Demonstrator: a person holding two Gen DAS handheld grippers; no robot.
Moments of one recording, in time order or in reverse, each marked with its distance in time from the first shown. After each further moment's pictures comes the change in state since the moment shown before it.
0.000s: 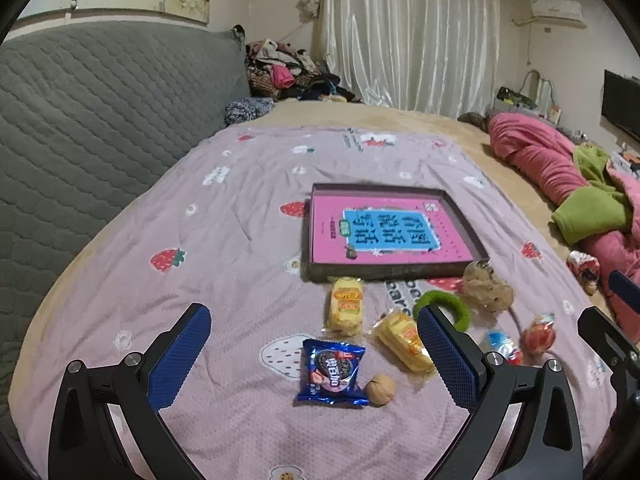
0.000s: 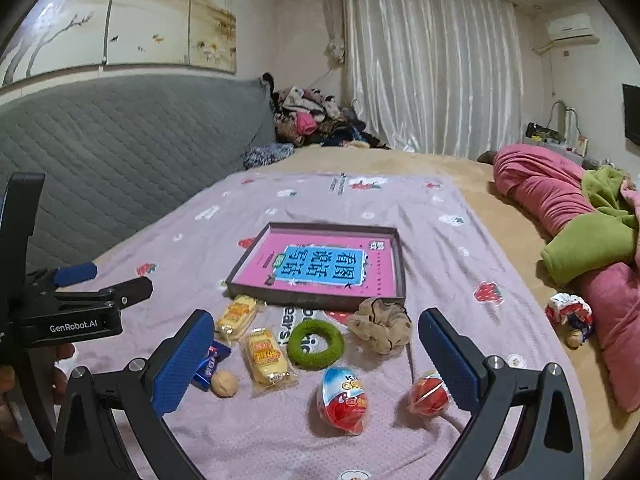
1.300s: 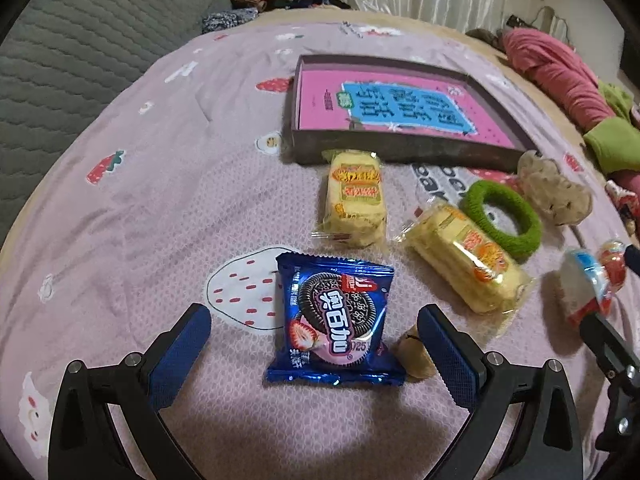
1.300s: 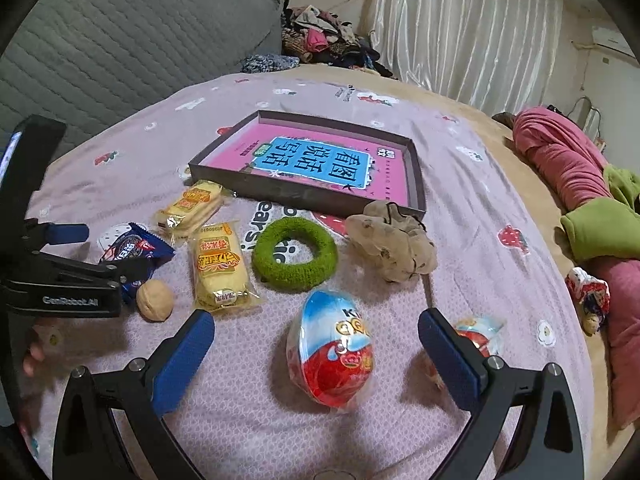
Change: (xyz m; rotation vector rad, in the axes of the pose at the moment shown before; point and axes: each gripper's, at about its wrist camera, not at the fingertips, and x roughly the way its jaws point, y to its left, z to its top) left arm 0.132 -0.016 -0.059 0.047 0.323 0.012; right arm 0.098 0.004 -0.062 -0.148 0.279 -0.055
